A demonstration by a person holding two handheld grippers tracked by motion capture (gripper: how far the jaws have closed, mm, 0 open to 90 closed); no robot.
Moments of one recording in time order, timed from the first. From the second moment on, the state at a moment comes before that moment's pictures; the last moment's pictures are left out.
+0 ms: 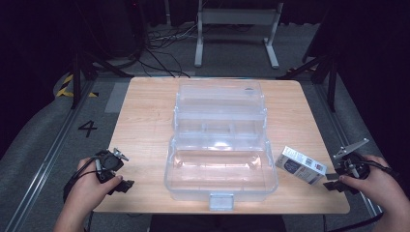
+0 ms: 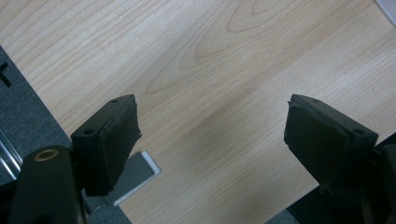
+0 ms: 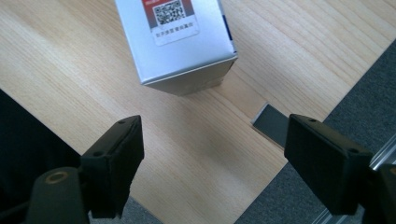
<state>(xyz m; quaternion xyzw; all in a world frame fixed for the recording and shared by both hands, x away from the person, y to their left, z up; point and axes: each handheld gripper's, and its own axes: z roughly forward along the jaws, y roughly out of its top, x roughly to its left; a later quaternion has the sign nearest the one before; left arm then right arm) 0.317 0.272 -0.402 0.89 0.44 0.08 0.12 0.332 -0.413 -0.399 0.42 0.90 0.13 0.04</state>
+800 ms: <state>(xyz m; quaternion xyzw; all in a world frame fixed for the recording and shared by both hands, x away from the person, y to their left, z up) 0.308 0.276 -0.408 0.88 0.44 0.09 0.12 0.360 -0.374 -0.402 0.34 0.93 0.13 0.08</state>
